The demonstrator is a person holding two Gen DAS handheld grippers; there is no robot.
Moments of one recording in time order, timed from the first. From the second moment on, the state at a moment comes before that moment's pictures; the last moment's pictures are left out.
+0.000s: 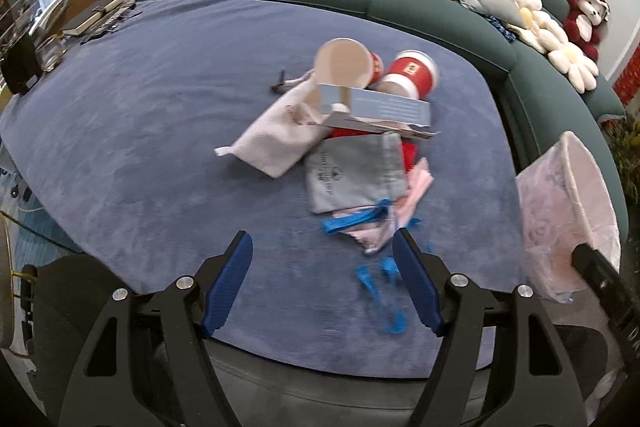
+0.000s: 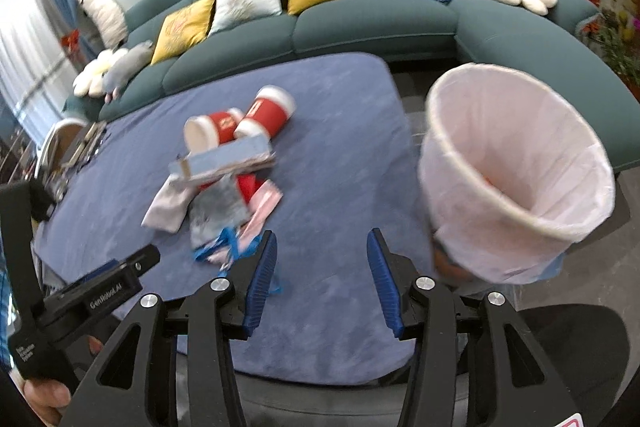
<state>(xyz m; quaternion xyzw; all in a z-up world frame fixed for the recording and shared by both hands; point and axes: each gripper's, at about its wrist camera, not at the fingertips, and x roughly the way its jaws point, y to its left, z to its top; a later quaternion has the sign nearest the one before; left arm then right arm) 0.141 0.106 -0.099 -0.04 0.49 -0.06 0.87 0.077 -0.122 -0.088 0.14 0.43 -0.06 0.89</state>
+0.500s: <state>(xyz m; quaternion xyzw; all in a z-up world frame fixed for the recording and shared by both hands) 0.156 0.146 -0.111 -0.04 0.48 -0.02 0.88 0.121 -0.060 -0.129 0.13 0.48 -0.01 0.87</state>
